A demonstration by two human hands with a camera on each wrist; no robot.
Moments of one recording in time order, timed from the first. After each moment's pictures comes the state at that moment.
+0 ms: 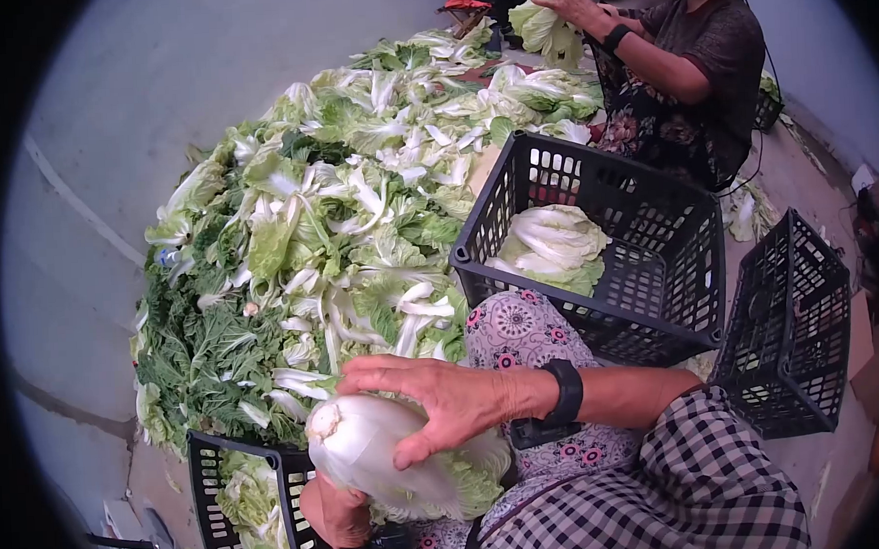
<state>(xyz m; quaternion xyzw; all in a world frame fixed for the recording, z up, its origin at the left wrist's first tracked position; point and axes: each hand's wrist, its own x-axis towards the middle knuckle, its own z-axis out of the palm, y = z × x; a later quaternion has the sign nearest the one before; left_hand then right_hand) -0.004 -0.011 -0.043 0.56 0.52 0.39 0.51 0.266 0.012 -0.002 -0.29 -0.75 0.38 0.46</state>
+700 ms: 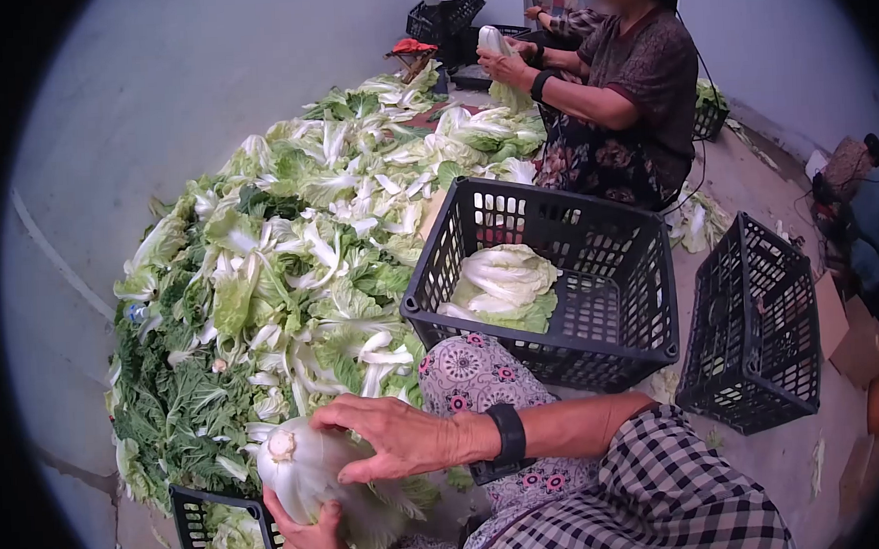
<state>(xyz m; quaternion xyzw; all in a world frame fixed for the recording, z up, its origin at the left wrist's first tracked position) 0.047 -0.016 0.009 0.65 0.61 0.35 0.28 0.260 0.010 -0.004 -0.36 -0.72 0.26 0.53</state>
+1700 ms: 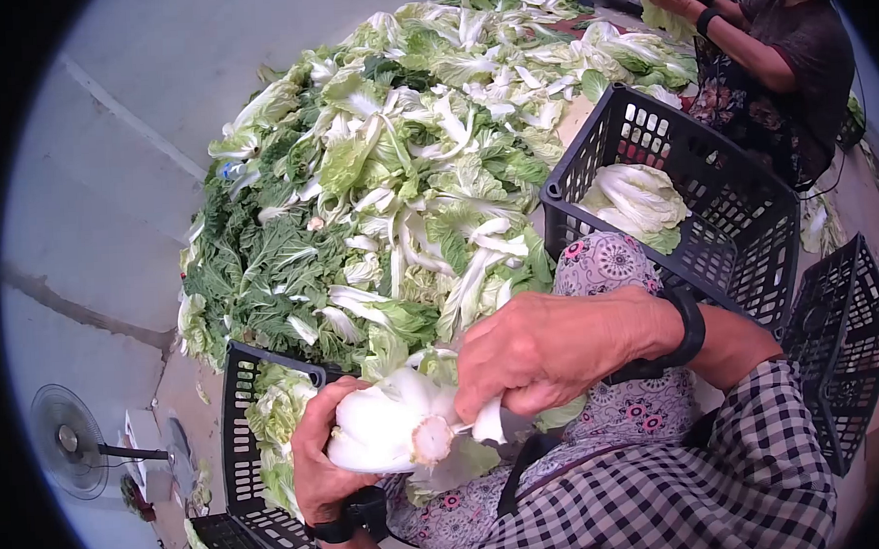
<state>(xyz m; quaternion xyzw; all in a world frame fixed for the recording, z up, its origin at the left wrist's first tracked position) -0.025 -0.011 0.044 0.71 0.43 0.32 0.45 0.273 0.008 0.041 -0.12 -0.87 0.36 0.32</state>
